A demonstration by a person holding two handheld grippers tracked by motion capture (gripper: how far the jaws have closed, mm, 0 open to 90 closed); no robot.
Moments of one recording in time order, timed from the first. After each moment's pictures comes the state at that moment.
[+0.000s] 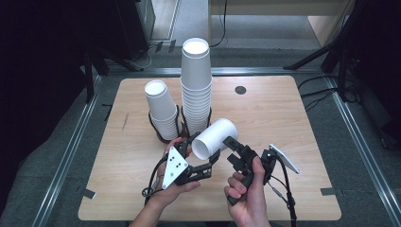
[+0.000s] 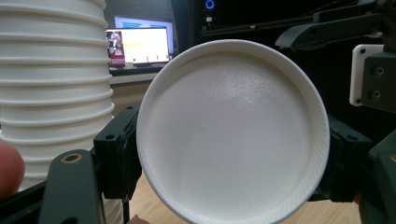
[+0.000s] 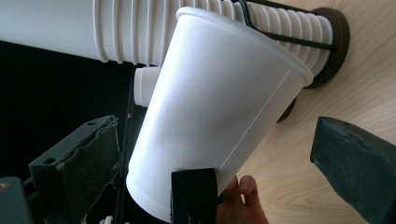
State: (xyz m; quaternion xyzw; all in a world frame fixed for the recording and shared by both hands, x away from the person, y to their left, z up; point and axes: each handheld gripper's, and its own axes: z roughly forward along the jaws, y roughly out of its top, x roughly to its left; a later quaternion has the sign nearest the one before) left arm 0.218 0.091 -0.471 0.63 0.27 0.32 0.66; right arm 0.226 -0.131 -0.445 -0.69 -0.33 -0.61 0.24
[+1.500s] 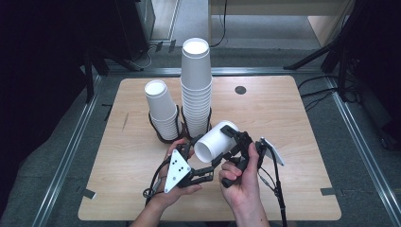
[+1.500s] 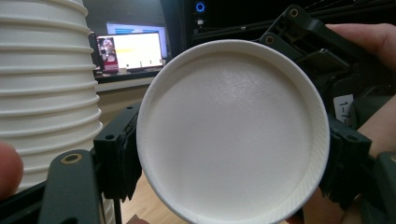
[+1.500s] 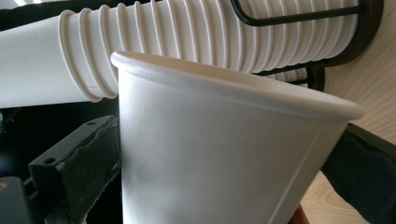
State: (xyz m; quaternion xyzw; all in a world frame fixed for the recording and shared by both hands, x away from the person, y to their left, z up) left arm 0.214 0.087 -0.473 0.63 0.25 0.32 0.66; right arm 0.264 -0.119 -0.466 -0.70 -0.24 -0.58 0.34
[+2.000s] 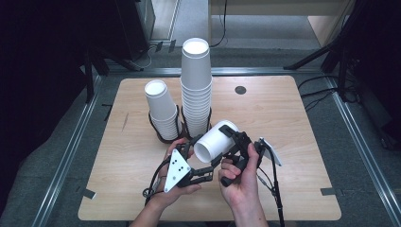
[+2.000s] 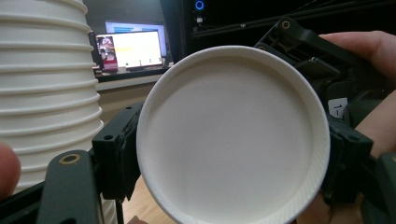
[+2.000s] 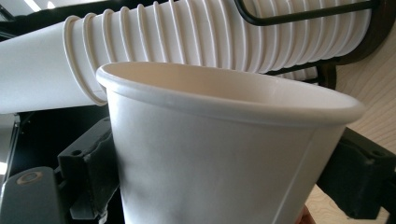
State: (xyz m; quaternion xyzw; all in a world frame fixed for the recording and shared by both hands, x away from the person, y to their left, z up) left arm 0.215 0.088 -0.474 0.64 0.25 0.32 0.66; right arm 0.266 -0.116 -0.472 -0.69 -0.23 -0.59 0.35
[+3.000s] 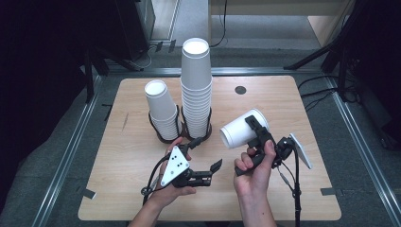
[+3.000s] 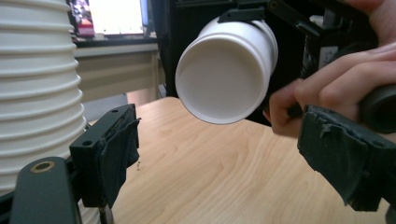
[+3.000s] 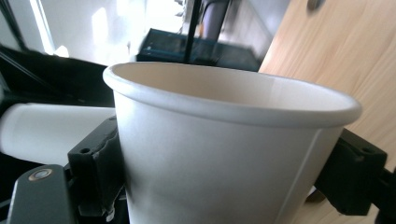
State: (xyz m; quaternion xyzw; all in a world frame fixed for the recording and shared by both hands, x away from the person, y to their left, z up) left arm 0.216 0.095 -0.467 0.68 0.27 0.25 0.63; right arm 0.264 -0.158 -0.445 -0.70 -0.23 -0.67 0.09
